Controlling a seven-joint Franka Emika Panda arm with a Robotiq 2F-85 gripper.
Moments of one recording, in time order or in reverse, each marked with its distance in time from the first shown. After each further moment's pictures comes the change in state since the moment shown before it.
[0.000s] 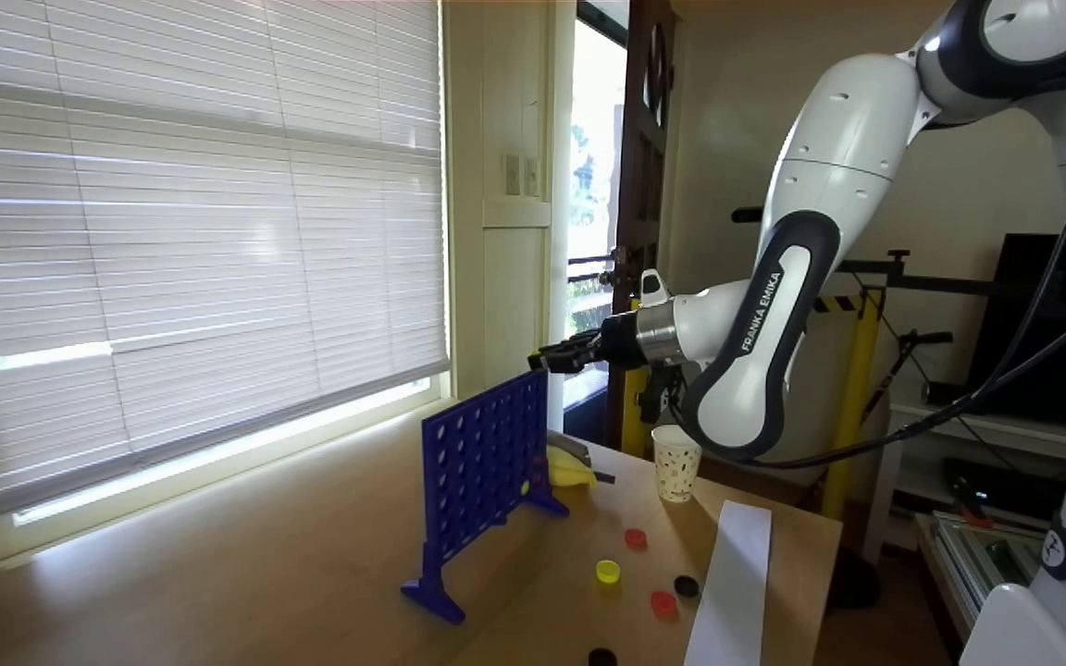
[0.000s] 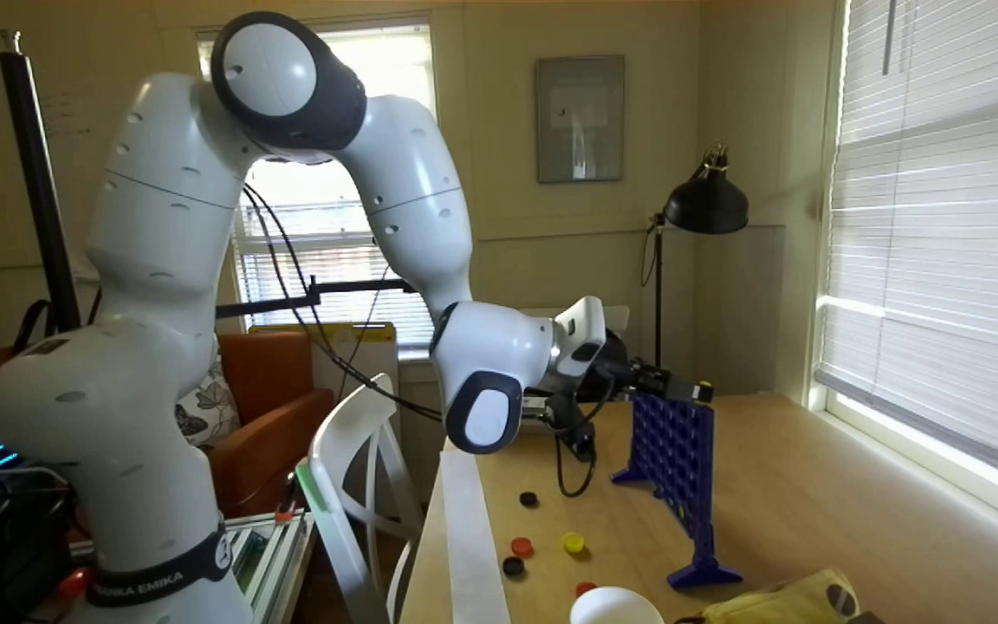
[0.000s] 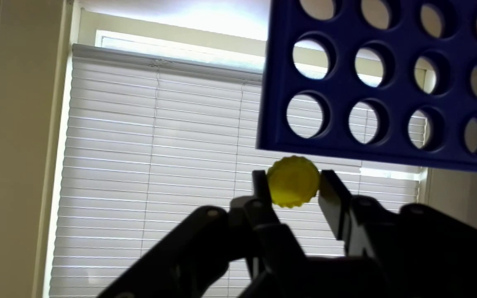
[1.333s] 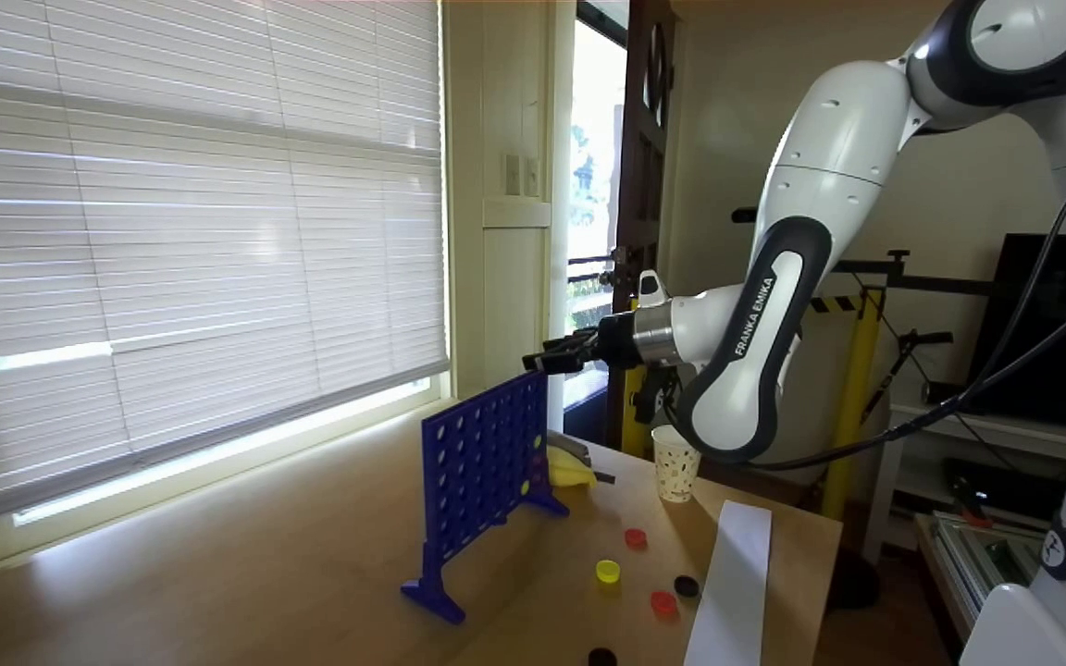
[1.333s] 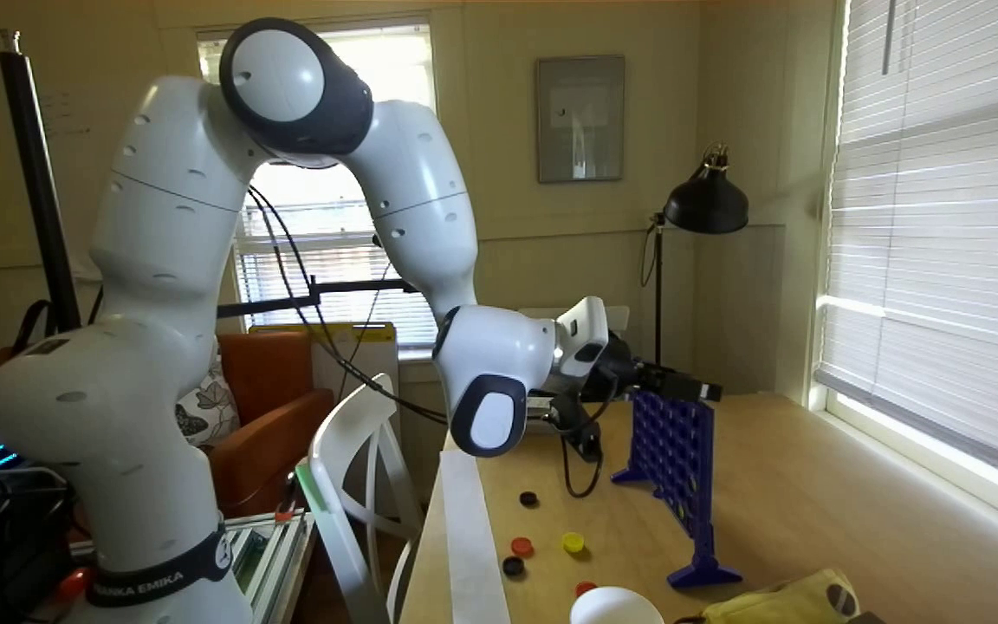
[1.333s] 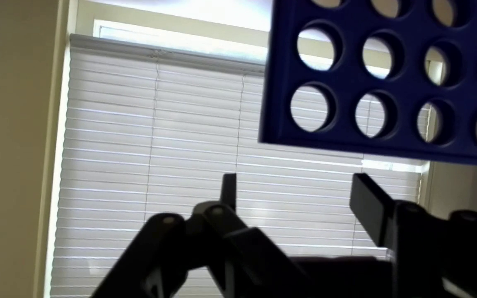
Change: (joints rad) arm 0.003 0.022 -0.007 0.023 -0.007 0.032 0.005
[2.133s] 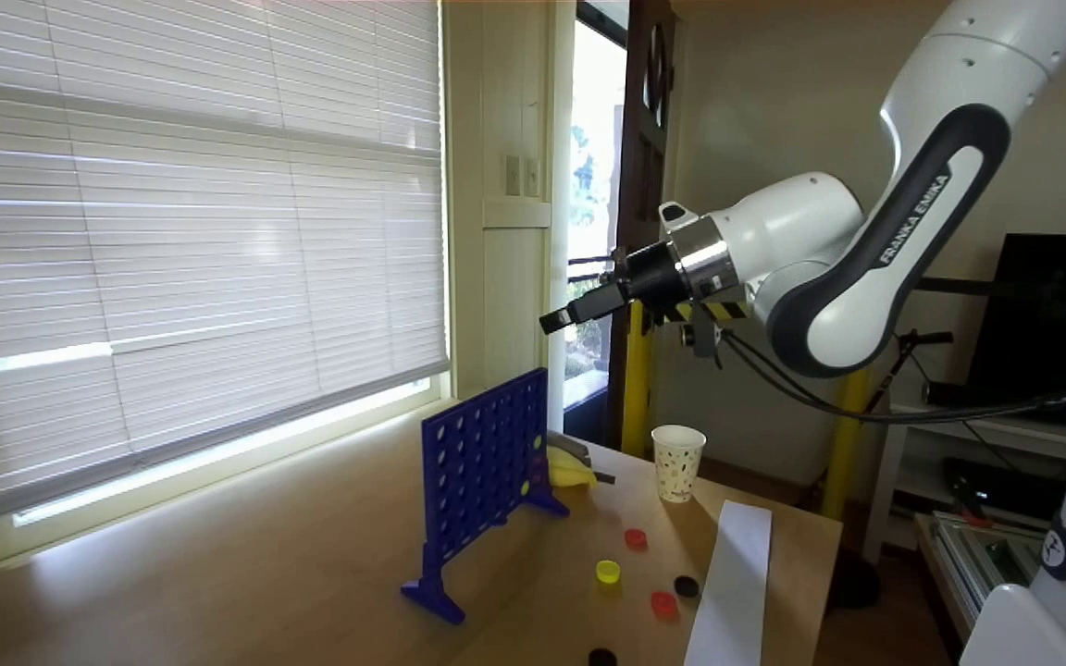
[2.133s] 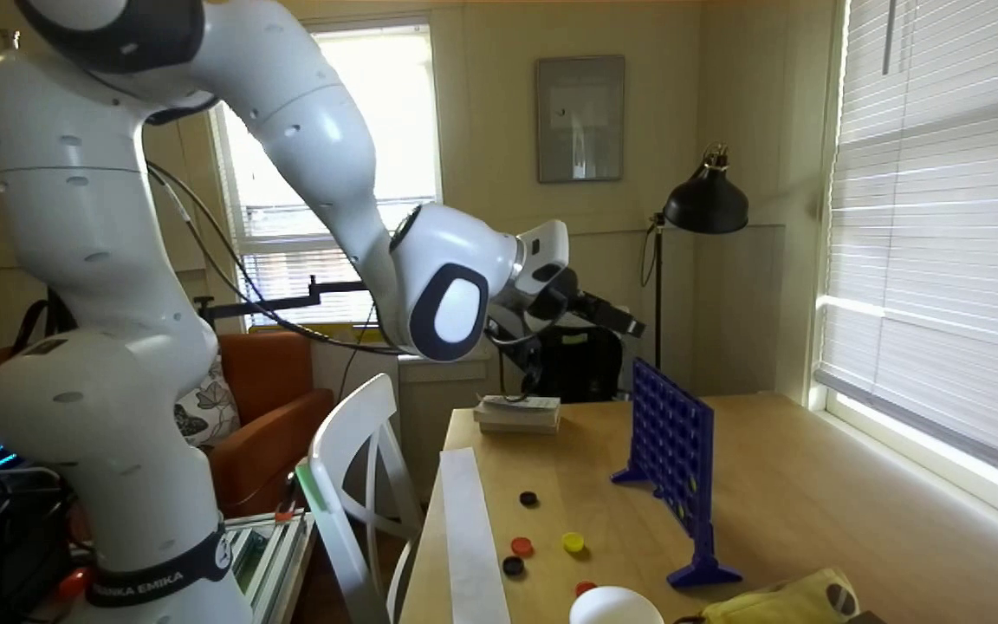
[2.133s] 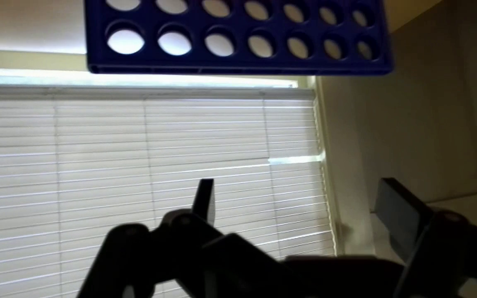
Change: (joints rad) arm -0.013 -0.468 0.029 -0.202 -0.376 -0.429 0.425
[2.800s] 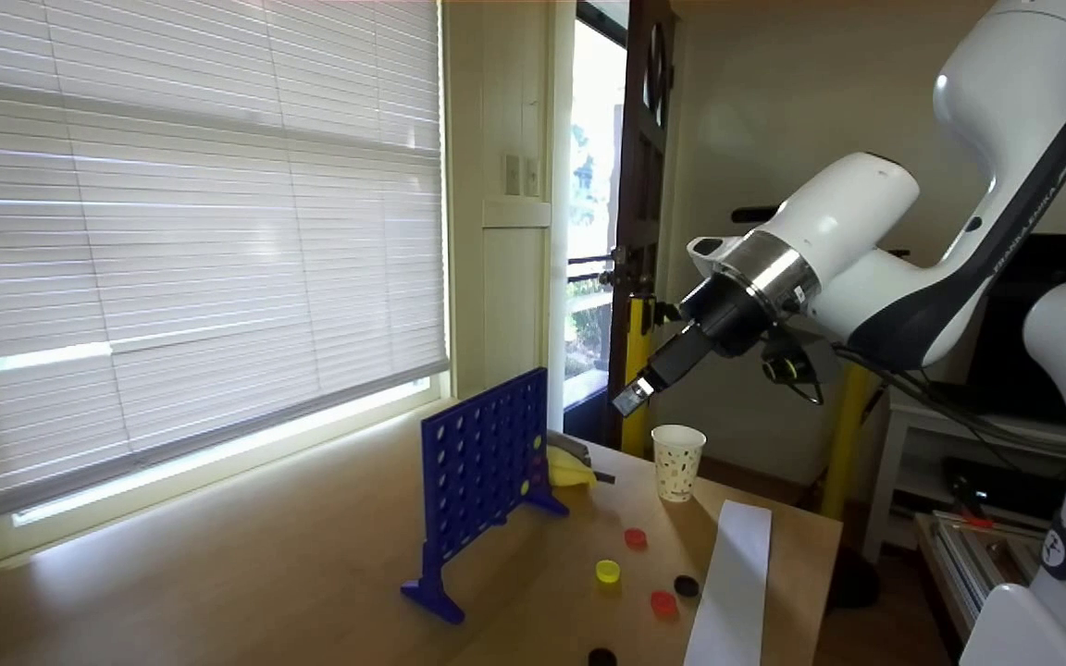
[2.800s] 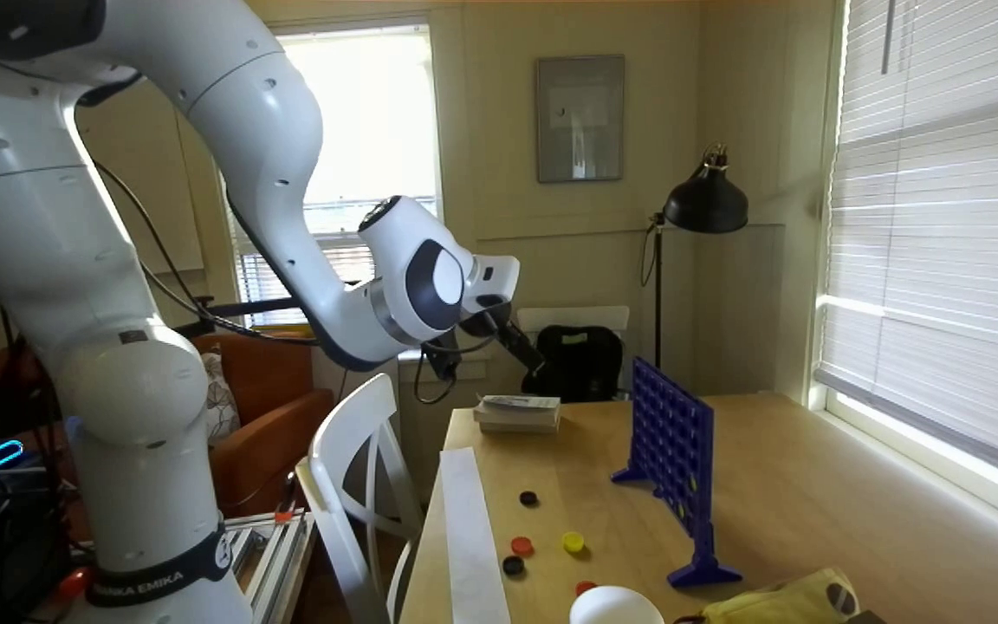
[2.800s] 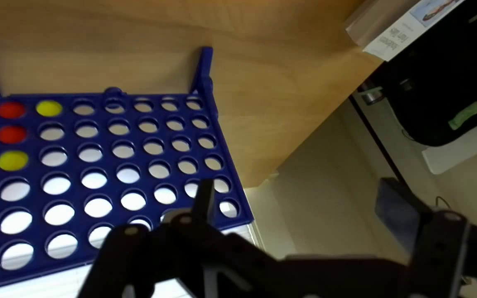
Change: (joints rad) arm 0.622 -0.186 -0.636 -0.081 -0.776 -0.307 0.751
